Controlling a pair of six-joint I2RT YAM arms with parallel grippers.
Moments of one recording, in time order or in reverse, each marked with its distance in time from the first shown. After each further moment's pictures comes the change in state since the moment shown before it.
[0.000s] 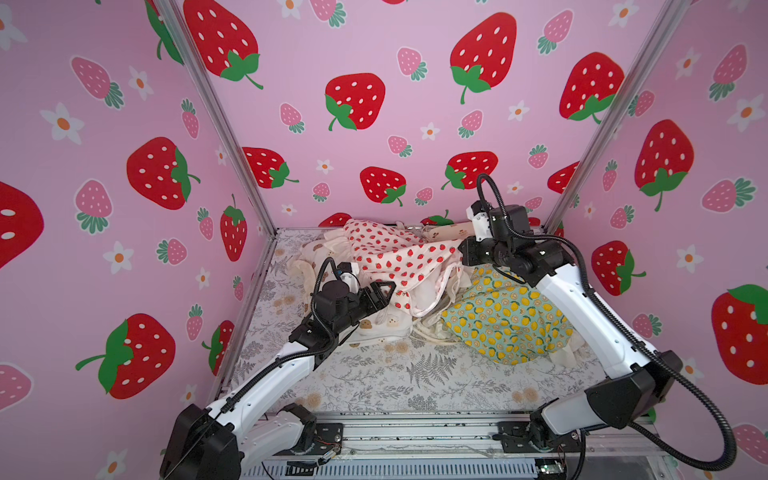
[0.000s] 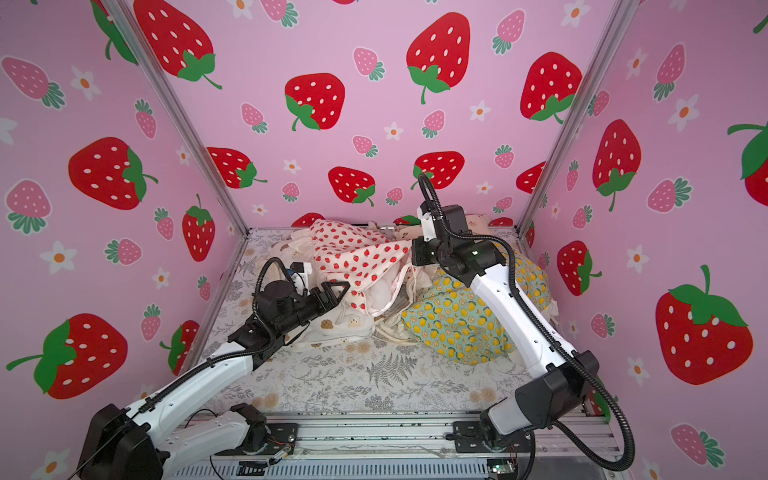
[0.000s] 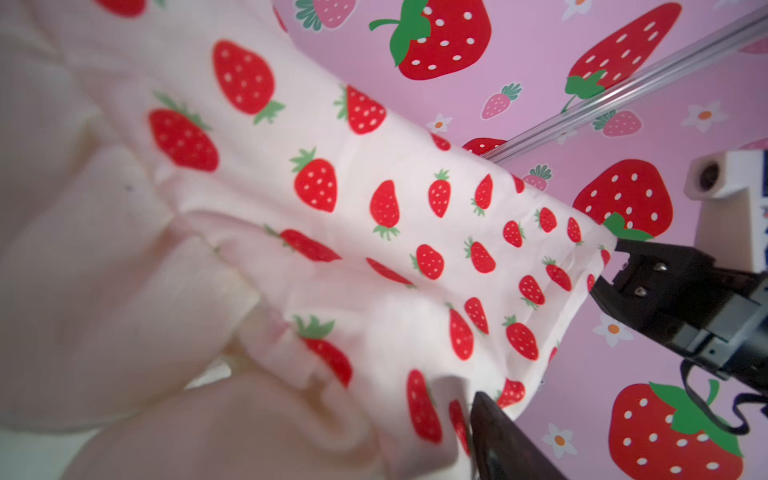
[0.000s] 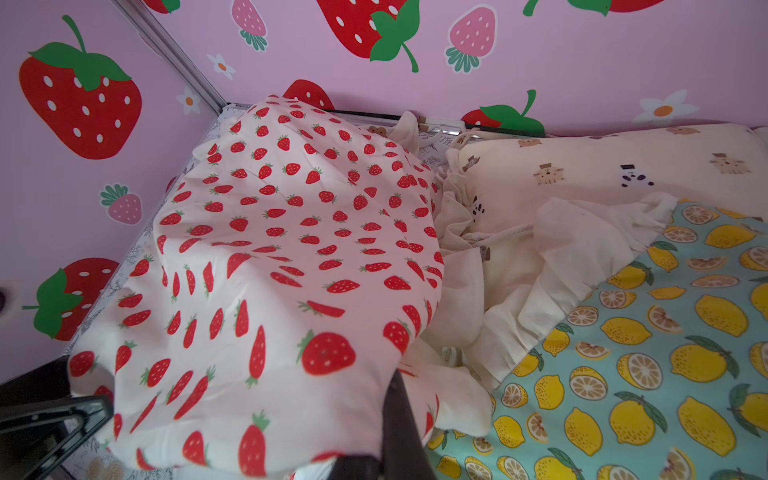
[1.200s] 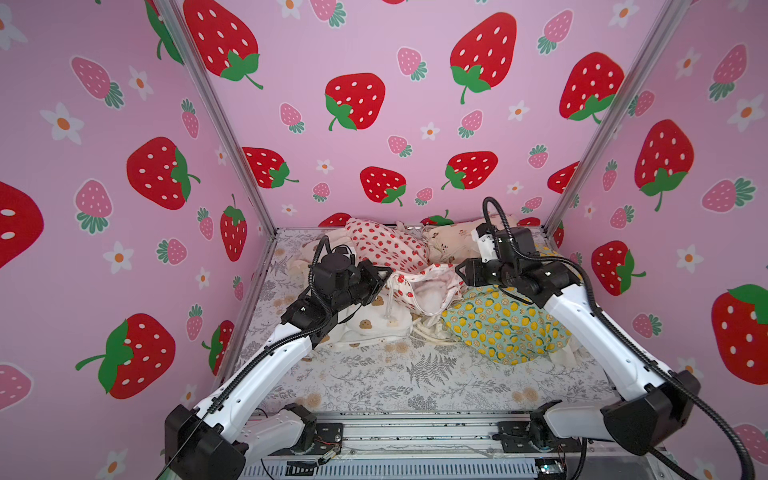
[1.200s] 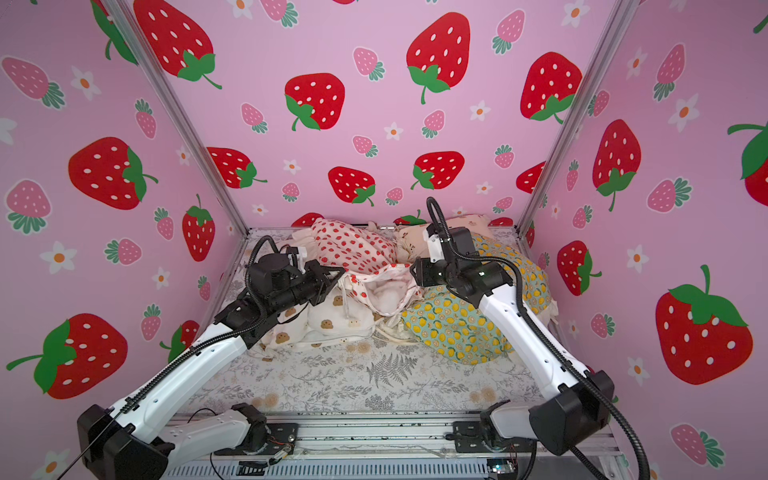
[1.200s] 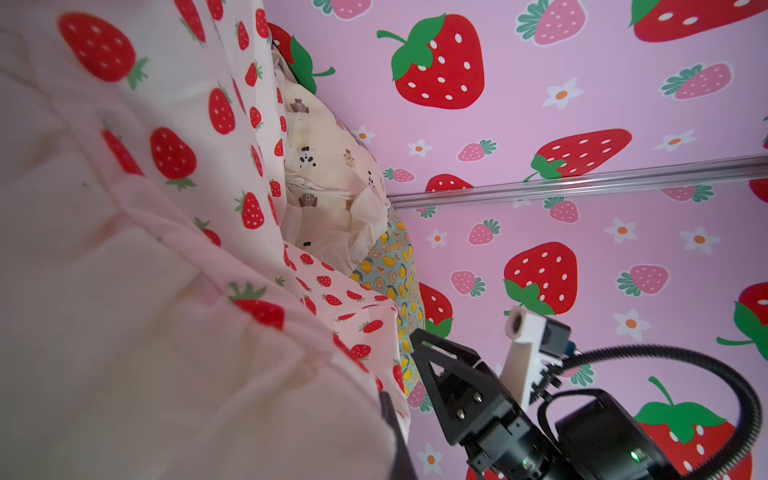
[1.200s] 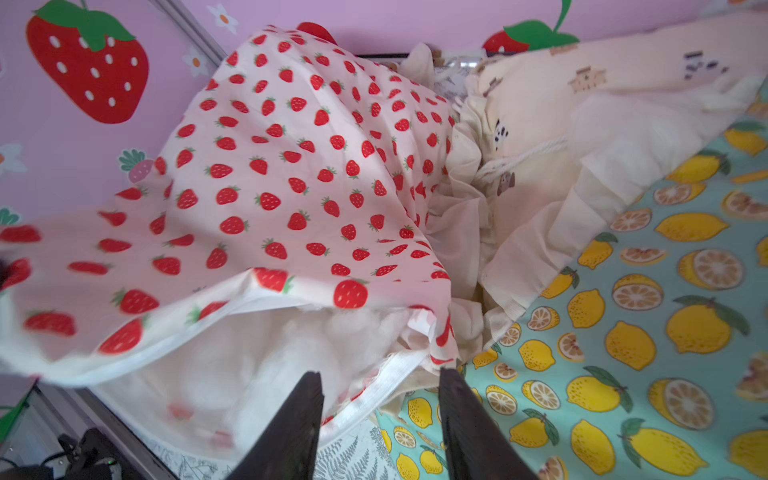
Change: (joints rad) left arm -0.009 0.049 0.335 -0.335 0.006 -0.370; right arm -0.004 -0.188 -0.257 0.048 -0.122 0.072
